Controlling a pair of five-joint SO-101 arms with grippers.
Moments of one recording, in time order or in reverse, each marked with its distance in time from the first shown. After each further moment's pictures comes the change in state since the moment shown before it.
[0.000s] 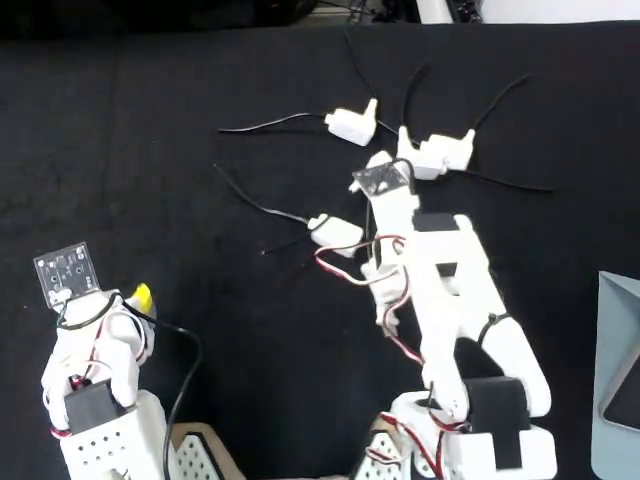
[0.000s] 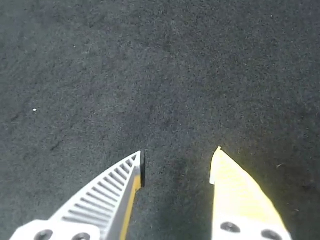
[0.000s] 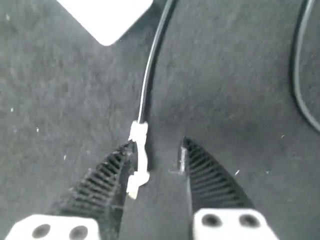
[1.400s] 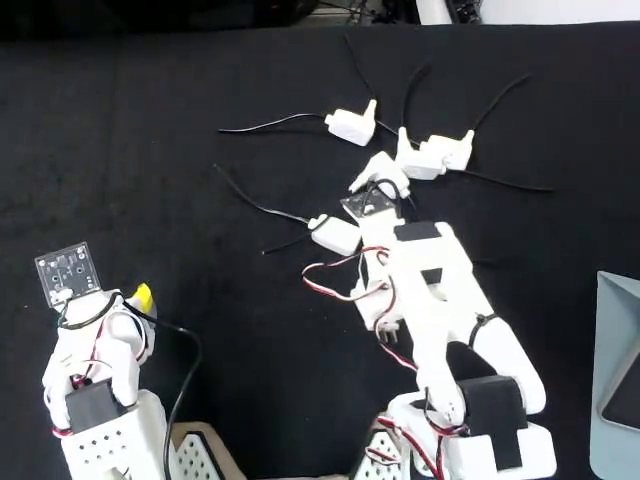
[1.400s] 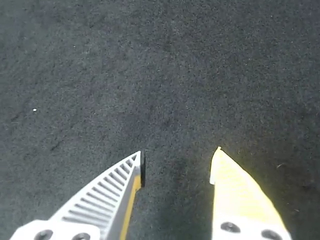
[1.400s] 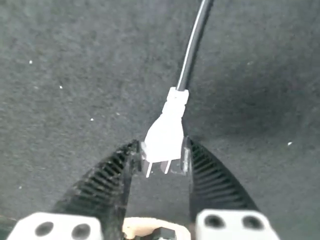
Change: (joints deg) left arm 0.0 0.0 0.0 0.0 0.0; right arm -4.6 -0.2 3.3 6.7 -4.7
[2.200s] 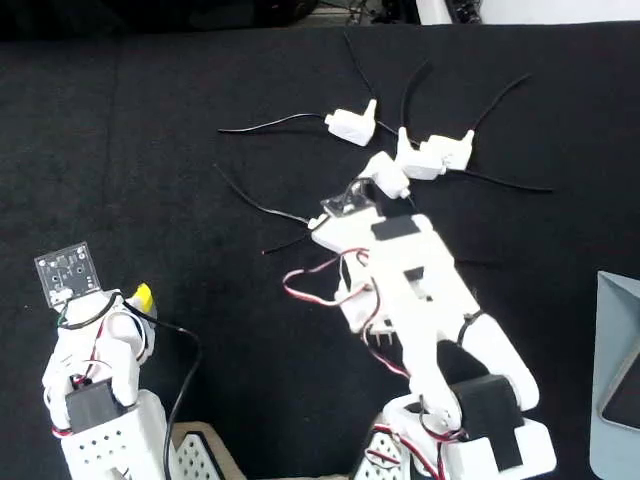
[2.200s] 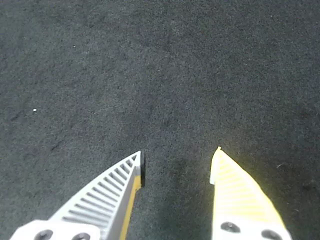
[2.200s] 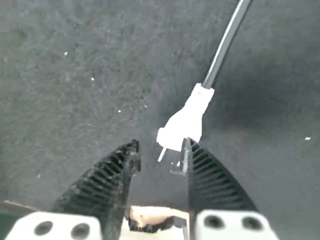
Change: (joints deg) left arm 0.0 0.0 0.0 0.0 0.0; right arm -6.6 0.1 -2.3 4.6 -5.2
